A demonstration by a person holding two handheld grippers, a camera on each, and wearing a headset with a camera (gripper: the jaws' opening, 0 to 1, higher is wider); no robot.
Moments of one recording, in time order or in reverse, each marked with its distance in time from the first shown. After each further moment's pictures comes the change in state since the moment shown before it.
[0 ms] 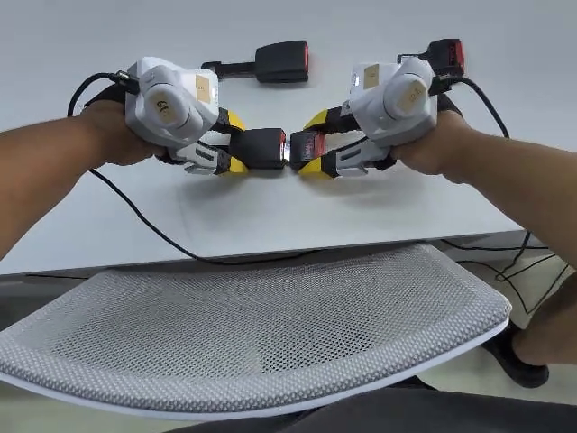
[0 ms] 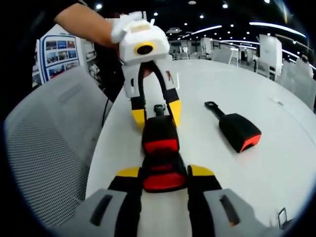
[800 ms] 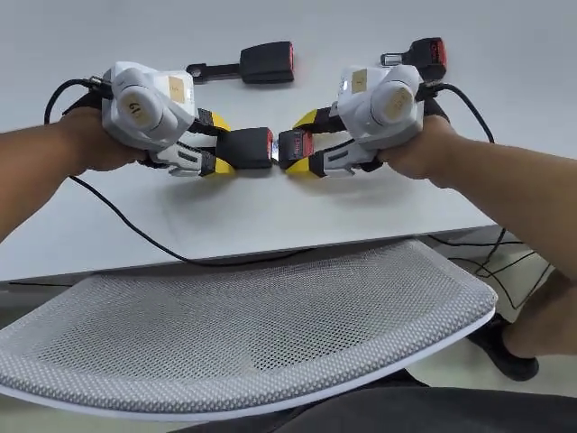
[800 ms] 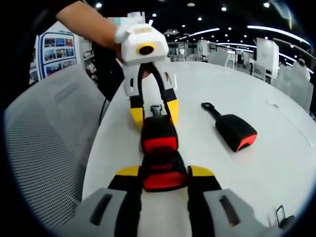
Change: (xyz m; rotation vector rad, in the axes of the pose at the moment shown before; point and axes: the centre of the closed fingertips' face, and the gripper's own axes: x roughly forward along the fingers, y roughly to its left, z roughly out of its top) left arm -0.001 0.001 -0.002 -0.012 -0.062 0.003; right arm -0.002 -0.005 -0.004 -0.029 -0.008 -0.049
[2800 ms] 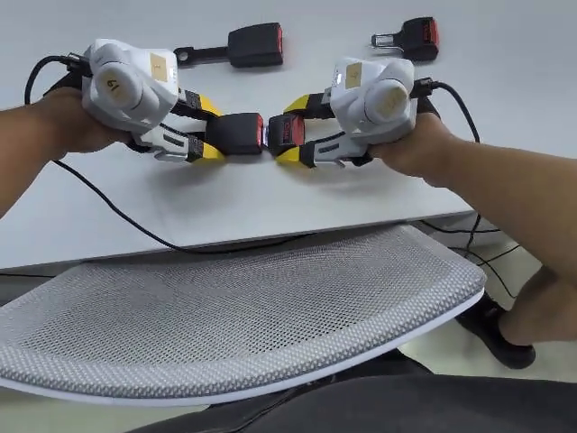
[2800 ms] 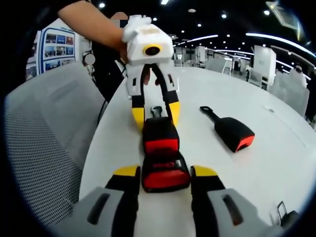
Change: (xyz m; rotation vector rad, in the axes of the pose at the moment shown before) left arm 0.005 0.001 0.008 -0.001 0.021 -0.010; right arm -0.001 0.004 0.000 -0.028 -0.045 -0.053
